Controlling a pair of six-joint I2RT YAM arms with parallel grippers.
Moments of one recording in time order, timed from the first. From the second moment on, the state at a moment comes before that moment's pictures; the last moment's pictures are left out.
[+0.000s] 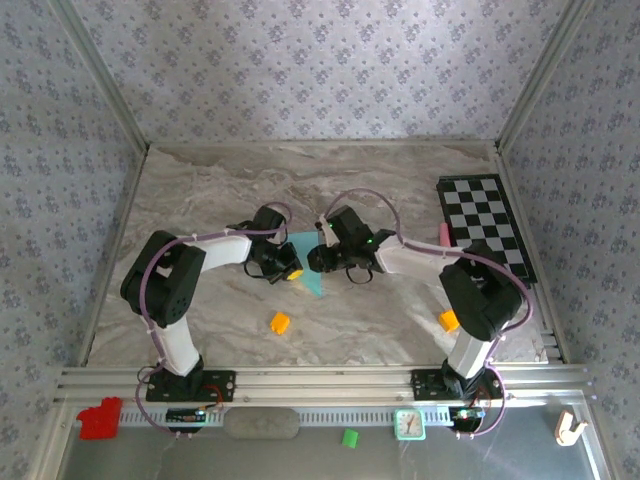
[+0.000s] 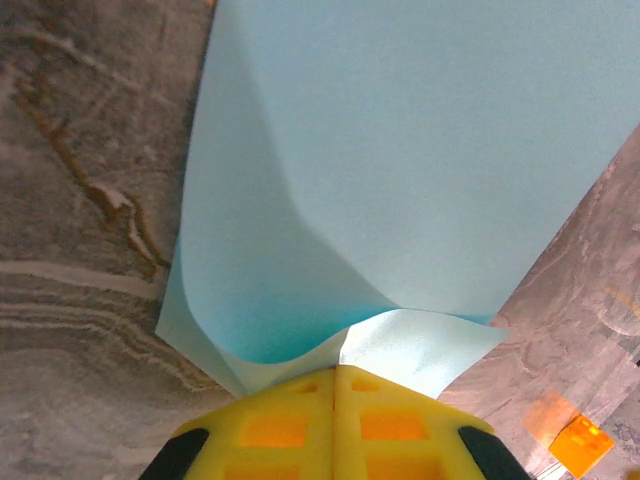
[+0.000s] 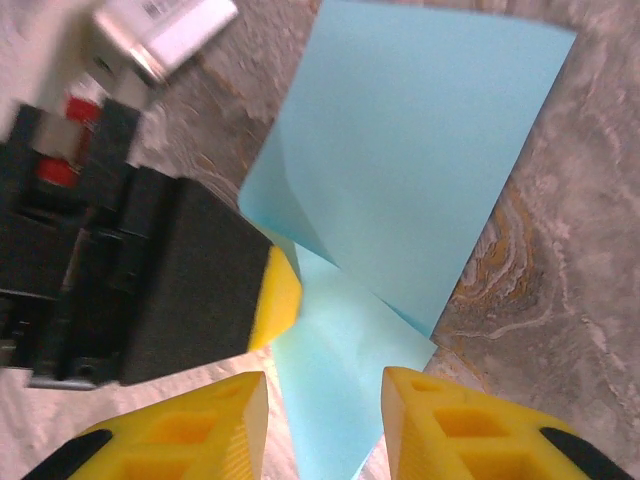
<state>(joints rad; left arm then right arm) -0.52 1.80 0.96 -0.35 0.45 -1.02 0.72 1.72 1.04 -0.21 -0.26 0.40</state>
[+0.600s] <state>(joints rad) -0.52 1.79 0.95 -0.33 0.46 -1.04 0.74 1.82 1.03 -0.23 -0.45 0.42</state>
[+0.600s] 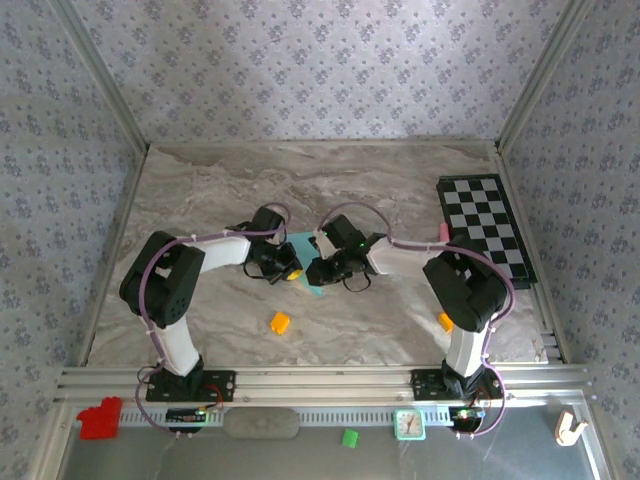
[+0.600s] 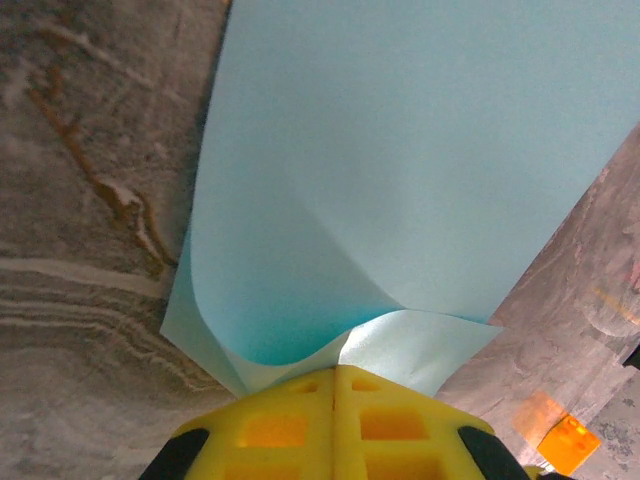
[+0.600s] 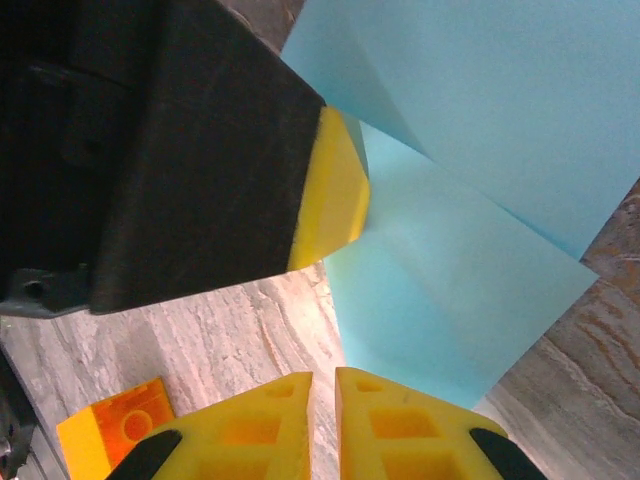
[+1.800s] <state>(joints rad) -0.52 1.72 0.90 -0.26 0.47 -1.01 0.75 1.89 1.09 -0.32 -0.44 0.38</state>
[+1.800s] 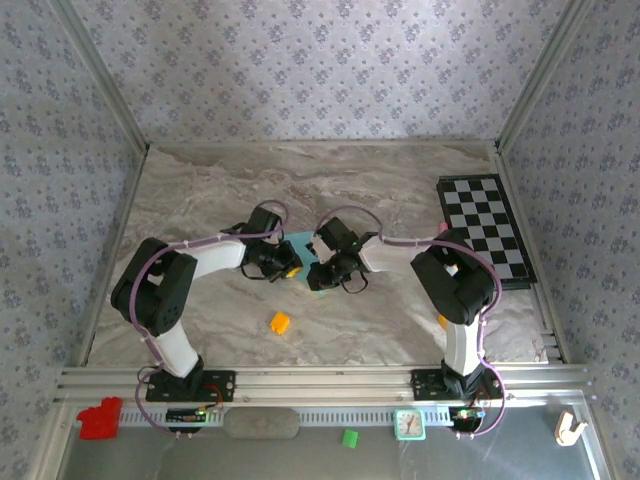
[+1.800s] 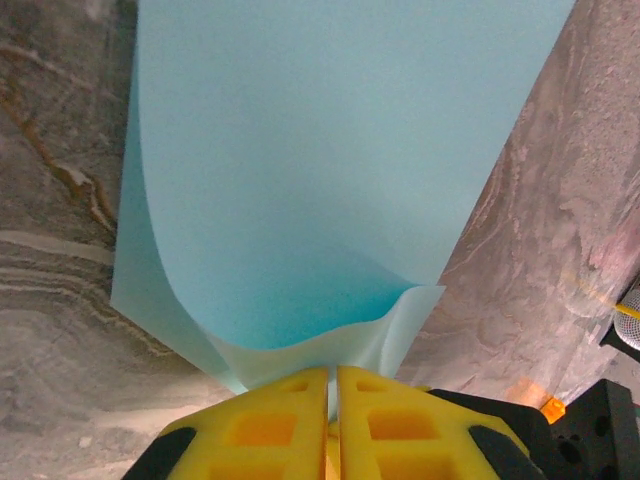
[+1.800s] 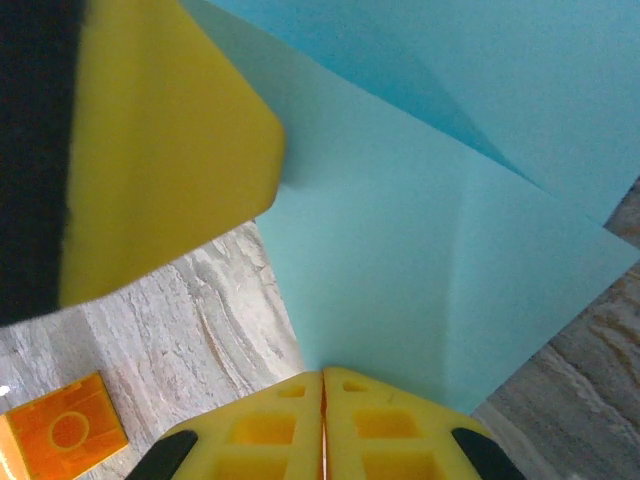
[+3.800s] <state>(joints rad) -0.52 1.76 0.92 -0.36 0.39 -1.01 0.78 1.90 1.16 -0.48 -0.35 0.33</state>
